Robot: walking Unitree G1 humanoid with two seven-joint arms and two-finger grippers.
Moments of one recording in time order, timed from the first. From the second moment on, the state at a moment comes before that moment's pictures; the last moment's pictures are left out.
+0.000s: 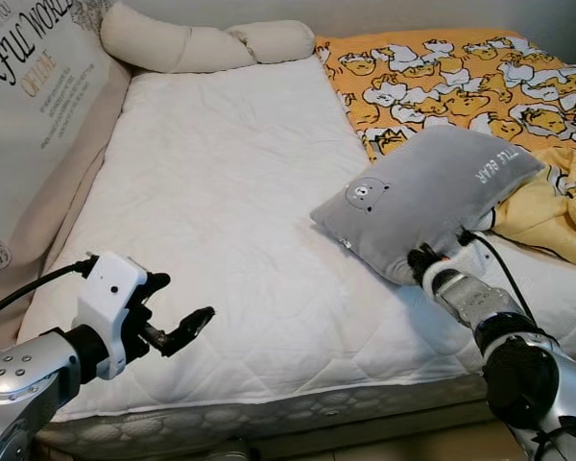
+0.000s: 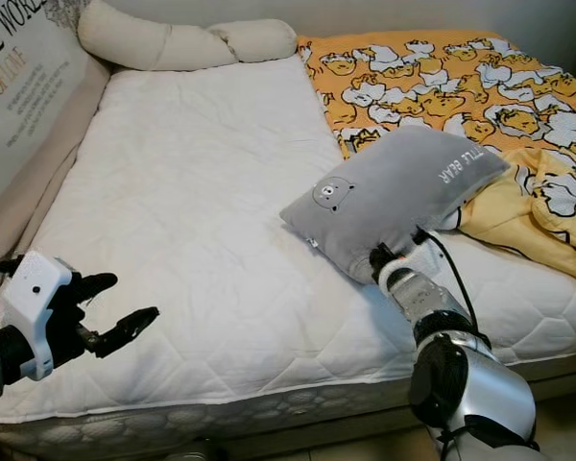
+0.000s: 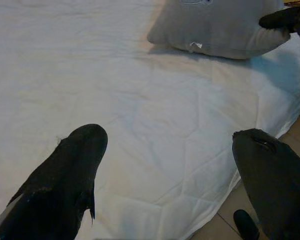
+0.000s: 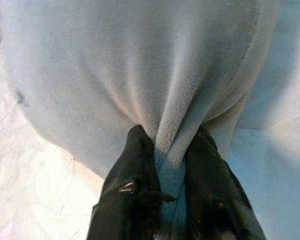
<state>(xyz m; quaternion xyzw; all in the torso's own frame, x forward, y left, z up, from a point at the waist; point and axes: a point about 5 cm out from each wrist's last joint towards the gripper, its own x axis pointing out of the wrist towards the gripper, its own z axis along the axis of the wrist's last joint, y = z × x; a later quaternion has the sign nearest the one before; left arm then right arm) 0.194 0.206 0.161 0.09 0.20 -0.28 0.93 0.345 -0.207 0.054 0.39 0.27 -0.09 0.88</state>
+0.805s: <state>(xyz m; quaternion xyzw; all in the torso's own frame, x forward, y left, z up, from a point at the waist) 0.208 0.211 0.161 0.10 0.18 -0.24 0.95 0.392 -0.064 0.165 0.46 0.16 0.29 0.83</state>
